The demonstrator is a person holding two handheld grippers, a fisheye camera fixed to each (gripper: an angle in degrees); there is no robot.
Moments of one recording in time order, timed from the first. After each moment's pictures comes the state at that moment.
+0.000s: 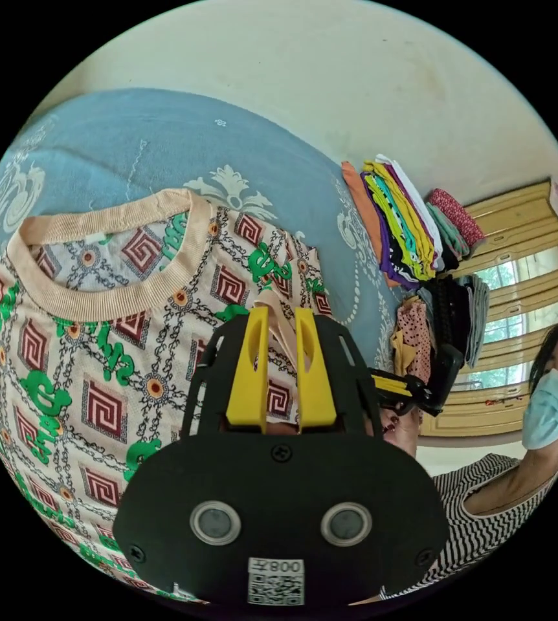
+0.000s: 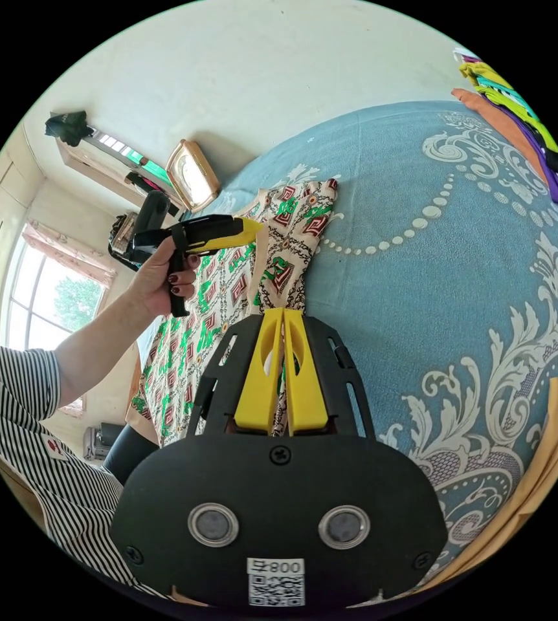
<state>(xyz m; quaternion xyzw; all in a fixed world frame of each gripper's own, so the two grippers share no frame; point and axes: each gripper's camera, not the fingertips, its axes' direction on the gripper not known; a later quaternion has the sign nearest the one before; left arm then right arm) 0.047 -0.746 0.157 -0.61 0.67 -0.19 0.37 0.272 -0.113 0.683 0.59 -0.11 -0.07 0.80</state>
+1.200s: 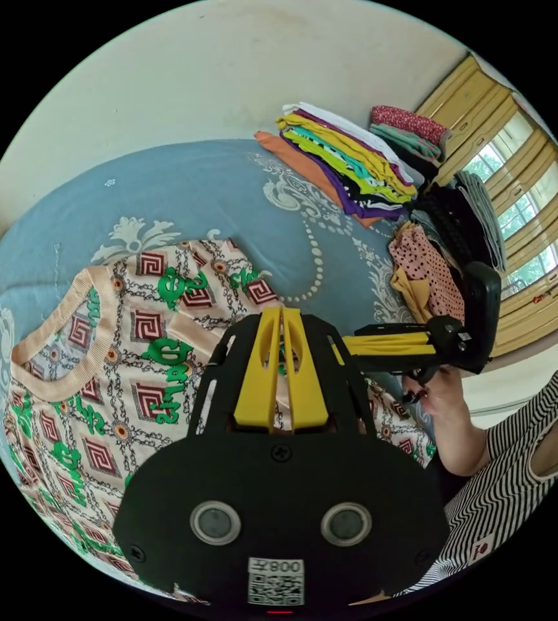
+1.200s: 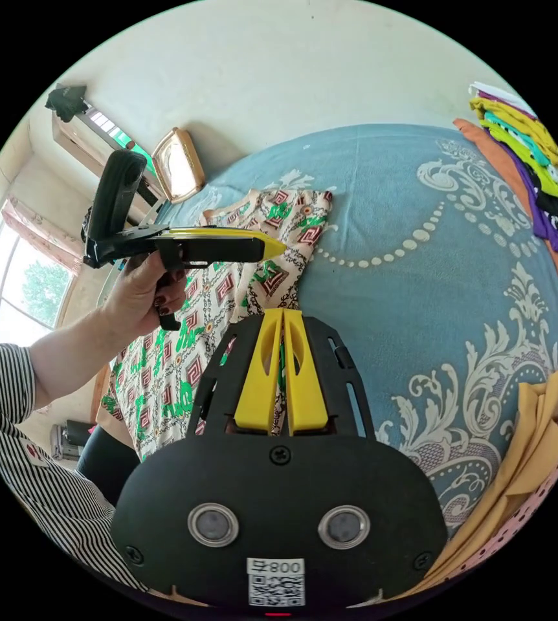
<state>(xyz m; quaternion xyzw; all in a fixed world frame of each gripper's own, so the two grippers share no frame) -0.018 -0.773 0.033 -0.48 0.76 0.02 0.44 0.186 -0.124 0.683 0.59 -0.02 -0.04 0.81</state>
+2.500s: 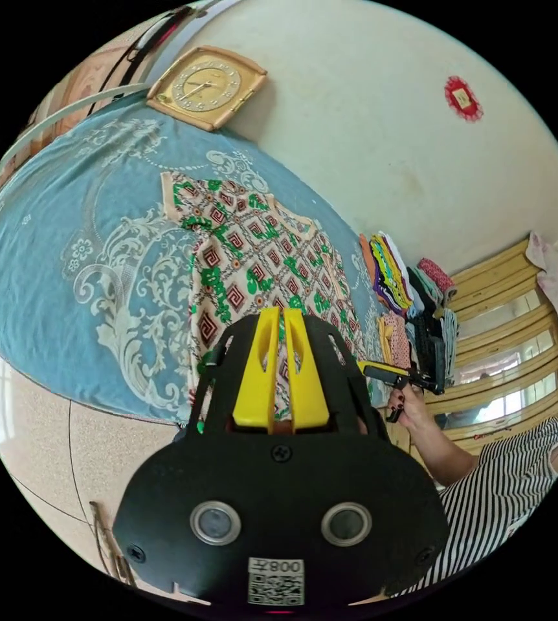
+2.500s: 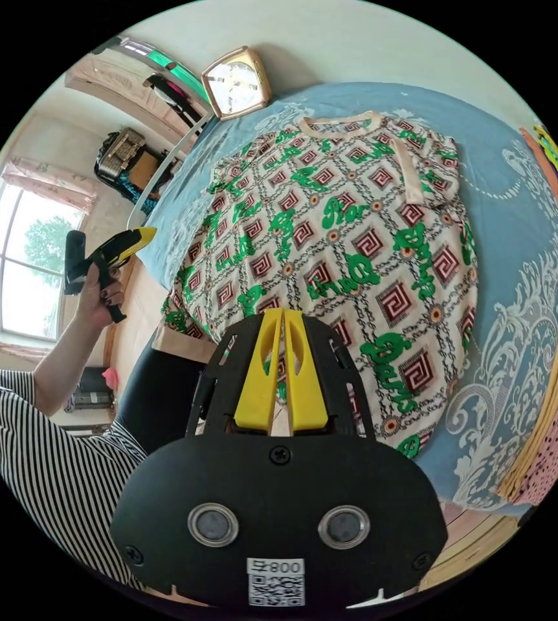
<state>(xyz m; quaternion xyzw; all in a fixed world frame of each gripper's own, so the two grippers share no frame) -0.612 -0.410 0.017 -0.61 0.53 -0.33 0.48 -0.159 -0.206 0.742 0.47 0.00 -0.08 0.88</state>
